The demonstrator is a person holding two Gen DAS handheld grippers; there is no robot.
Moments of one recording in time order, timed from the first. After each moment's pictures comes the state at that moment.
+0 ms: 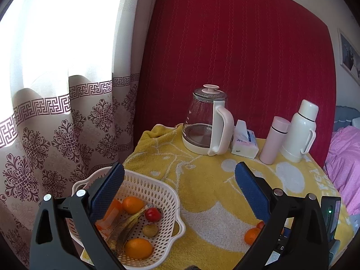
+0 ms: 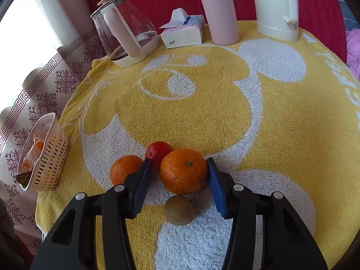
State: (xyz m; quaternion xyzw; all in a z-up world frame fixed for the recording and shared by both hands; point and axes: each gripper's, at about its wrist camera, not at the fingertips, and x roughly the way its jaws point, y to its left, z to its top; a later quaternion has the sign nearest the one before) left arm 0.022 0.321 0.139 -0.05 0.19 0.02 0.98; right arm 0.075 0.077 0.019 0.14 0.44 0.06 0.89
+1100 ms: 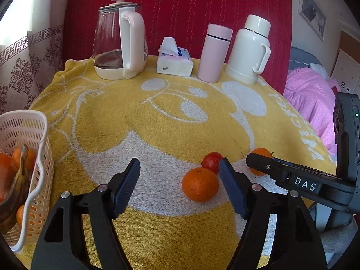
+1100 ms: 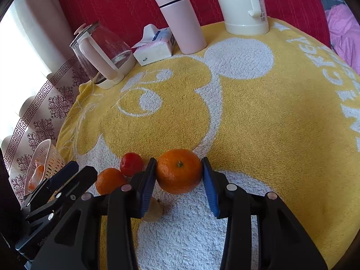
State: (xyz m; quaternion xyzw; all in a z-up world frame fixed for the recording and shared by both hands) left arm 0.067 0.216 0.026 -0.01 0.36 -0.18 0.92; right arm 0.065 0.031 0.023 0.20 0.41 0.03 0.89
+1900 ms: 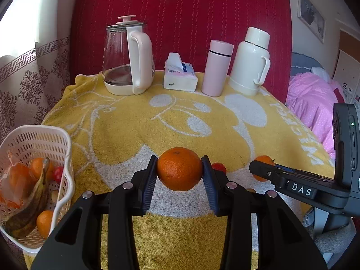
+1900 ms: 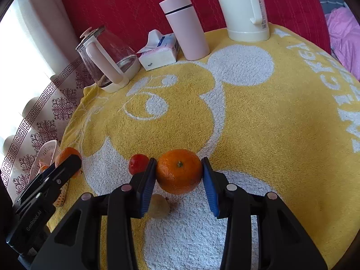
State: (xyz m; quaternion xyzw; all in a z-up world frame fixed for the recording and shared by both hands) left arm 0.052 0.234 0.058 0.00 0.31 -0.15 0.94; right arm 0.057 0.035 0.036 0.20 0.40 0.03 0.89
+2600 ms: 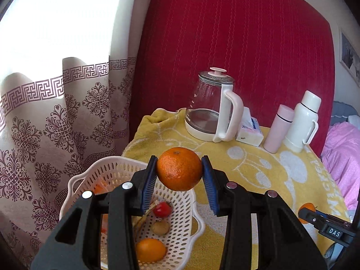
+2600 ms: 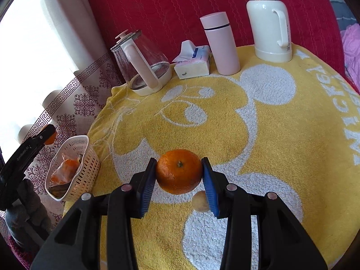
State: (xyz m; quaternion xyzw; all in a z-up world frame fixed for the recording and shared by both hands) left arm 0.047 0.362 0.121 -0.07 0.23 0.00 0.97; right arm 0.040 0.073 0.073 0.17 0.37 0.08 0.91
